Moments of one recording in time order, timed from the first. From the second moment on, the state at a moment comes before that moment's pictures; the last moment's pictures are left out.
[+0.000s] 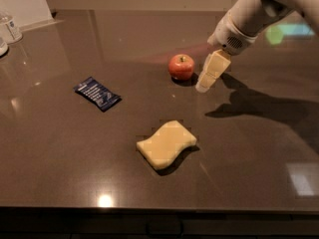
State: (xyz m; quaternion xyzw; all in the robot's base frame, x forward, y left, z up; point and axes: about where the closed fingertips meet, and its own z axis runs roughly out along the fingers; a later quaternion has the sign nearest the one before) arm 0.623 -0.139 0.892 -0.58 0.78 0.07 0.23
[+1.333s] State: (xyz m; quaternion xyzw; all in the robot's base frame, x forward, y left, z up) arm 0.682 -0.095 0.857 -0.57 0.78 0.12 0.22
